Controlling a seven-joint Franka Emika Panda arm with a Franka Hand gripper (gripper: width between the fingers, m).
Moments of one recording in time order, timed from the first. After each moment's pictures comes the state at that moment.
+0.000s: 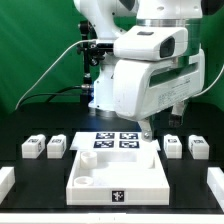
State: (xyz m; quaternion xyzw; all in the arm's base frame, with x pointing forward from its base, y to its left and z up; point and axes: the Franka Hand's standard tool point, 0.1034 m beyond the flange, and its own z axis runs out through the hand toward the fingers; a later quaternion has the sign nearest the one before) arm 0.566 0.056 0.114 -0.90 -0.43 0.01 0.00
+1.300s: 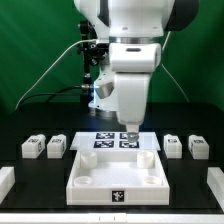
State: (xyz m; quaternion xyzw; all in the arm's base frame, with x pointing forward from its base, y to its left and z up) arm 0.492 0.017 0.088 -0.73 -0.69 0.01 0.00
